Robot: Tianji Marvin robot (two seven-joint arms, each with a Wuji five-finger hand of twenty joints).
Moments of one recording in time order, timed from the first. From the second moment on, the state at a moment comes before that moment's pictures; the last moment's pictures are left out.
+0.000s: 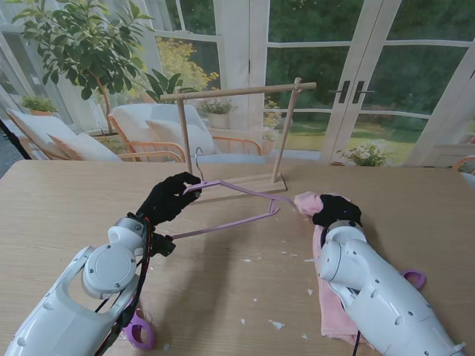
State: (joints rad) left arm 1.53 -1.16 -1.21 -1.75 0.18 0.10 0.03; right arm -1.37 -1.11 1.07 -1.44 -0.79 0.60 -0.09; left_hand 1.11 -0.26 0.42 -0.08 0.56 0.05 0.81 1.06 0.96 0.18 1.22 1.22 1.19 0.22 1.68 1.08 1.07 0.42 1.78 1.16; right_hand 0.56 -0.48 0.93 -0.11 0.59 -0.08 0.97 0.84 0.78 0.01 0.80 0.38 0.77 0.08 0.83 0.50 0.50 0.13 1.24 0.26
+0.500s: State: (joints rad) left arm 1.51 -1.17 -1.20 -1.75 0.19 0.19 0.07; right arm -1.53 -1.14 1.16 -1.72 -0.81 0.57 -0.21; left_hand 1.11 -0.26 0.42 -0.08 0.56 0.05 0.81 1.06 0.96 0.18 1.22 1.22 1.19 0.22 1.69 1.07 1.08 0.42 1.78 1.16; right_hand 0.57 -0.42 0.89 -0.07 0.53 -0.03 1.04 0.89 0.81 0.01 1.14 0.63 0.92 0.04 1.31 0.68 0.65 0.10 1.61 0.26
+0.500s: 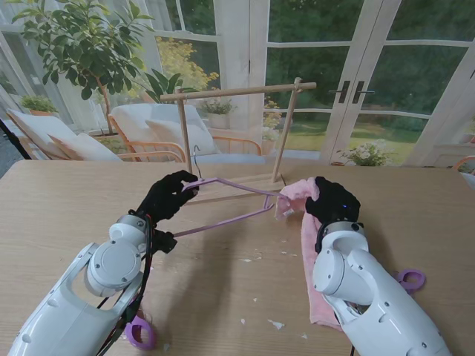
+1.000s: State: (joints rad) left arm 1.48 -1.17 -1.18 -1.73 0.23 0.25 0.07; right arm -1.62 -1.17 1.21 -1.87 -0.83 0.50 -0.38; left_hand 1.11 -0.26 0.42 -0.08 0.56 0.05 0.81 1.06 0.96 0.18 1.22 1.22 1.19 0.22 1.69 1.07 1.08 0.42 1.78 1.16; right_hand 0.58 -0.40 0.85 -0.05 0.52 -0.02 1.05 0.90 0.81 0.02 1.16 0.66 0.92 0.04 1.35 0.69 0.66 0.10 1.65 0.26
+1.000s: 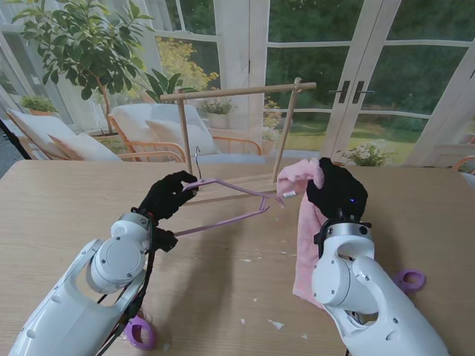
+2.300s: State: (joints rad) left arm 1.41 -1.20 -1.11 -1.71 0.10 0.37 0.08; right arm -1.67 -1.12 1.24 -2.15 -0.67 0.23 -0.07; left_hand 1.11 -0.26 0.41 -0.07 0.56 0.05 0.81 1.06 0.96 0.18 1.23 1.22 1.19 0.21 1.69 1.07 1.08 0.40 1.78 1.16; right_hand 0.59 -0.40 0.83 -0.03 0.52 0.00 1.05 0.90 0.81 0.03 1.16 0.67 0.92 0.05 1.35 0.70 0.67 0.10 1.66 0.26
